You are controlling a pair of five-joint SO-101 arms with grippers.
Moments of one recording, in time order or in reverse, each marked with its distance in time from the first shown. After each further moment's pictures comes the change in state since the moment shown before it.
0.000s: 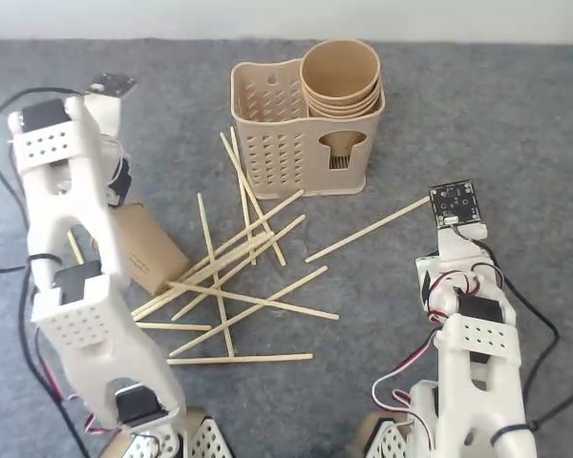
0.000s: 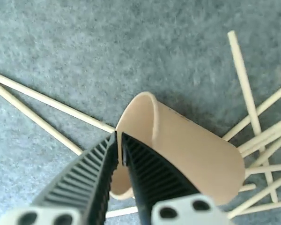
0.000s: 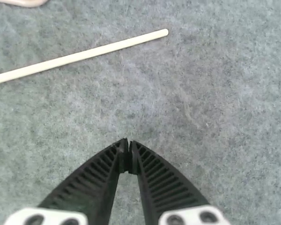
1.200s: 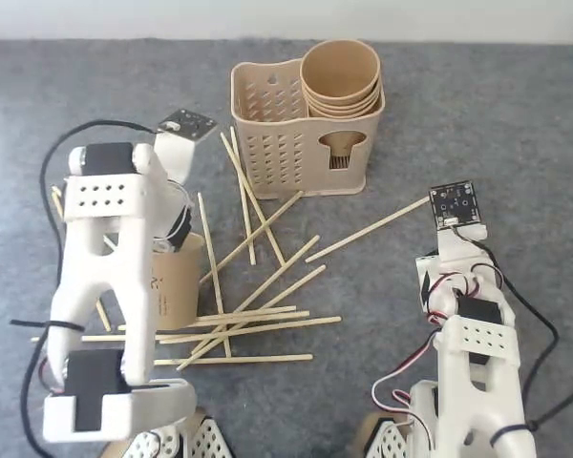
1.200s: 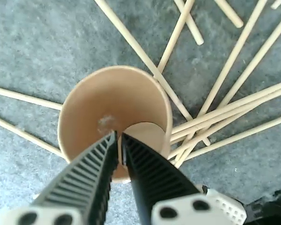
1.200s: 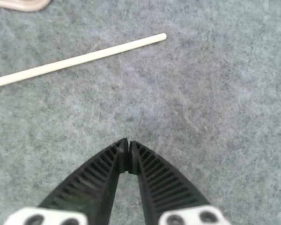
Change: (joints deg) left arm 15.3 -36.0 36.2 0.0 4.6; right arm 0.0 0.0 1.0 -1.4 0.0
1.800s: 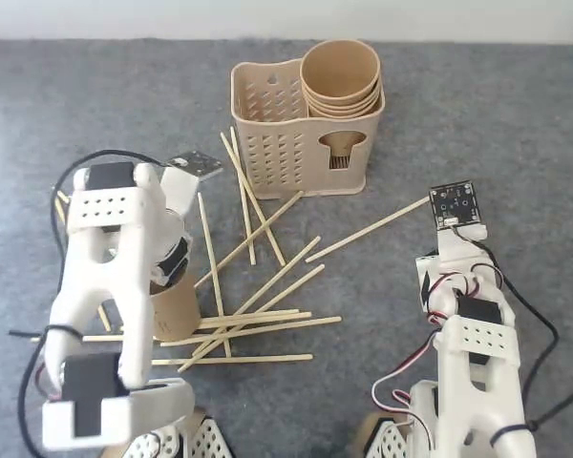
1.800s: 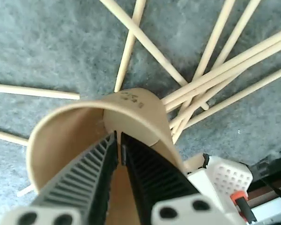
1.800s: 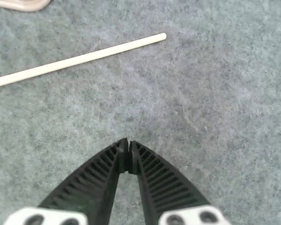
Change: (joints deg) left arm -2.5 -2.1 11.3 0.0 -9.1; right arm 0.0 0.0 0.0 0.0 0.0
